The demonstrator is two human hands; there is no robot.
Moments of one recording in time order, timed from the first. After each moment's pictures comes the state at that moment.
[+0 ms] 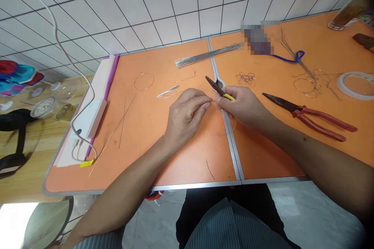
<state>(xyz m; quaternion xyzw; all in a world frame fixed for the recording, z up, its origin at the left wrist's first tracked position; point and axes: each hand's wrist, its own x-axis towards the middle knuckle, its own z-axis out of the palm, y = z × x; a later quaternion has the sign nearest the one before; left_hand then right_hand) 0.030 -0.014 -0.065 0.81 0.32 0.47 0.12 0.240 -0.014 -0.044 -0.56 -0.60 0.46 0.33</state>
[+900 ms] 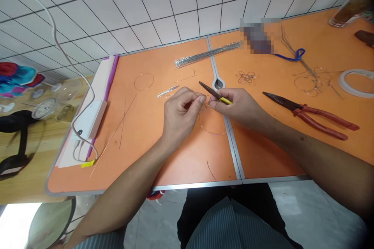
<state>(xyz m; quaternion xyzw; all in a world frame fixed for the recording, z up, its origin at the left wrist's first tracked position) 0.034 -0.018 -0.055 0.71 0.43 0.49 0.26 0.237 -0.015 -0.050 -0.52 -0.64 0.46 0.34</state>
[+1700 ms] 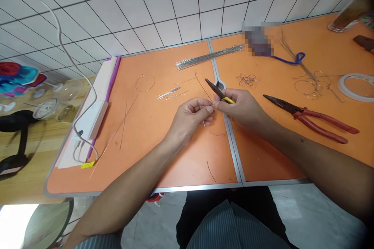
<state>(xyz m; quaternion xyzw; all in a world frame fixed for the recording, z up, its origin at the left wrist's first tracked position) 0.044 -0.018 -0.067 0.45 0.44 0.42 0.66 0.235 -0.015 -0.047 -0.54 -0.59 0.47 0.36</state>
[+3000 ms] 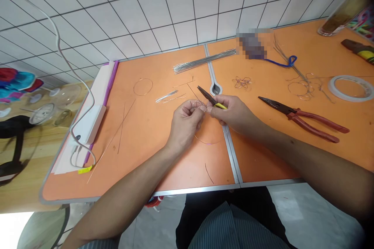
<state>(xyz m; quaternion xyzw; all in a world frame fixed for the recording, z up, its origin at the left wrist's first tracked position) 0.055 -0.027 -0.062 0.44 0.46 0.48 0.60 0.230 -0.017 -0.058 -0.50 -0.57 0.55 0.36</state>
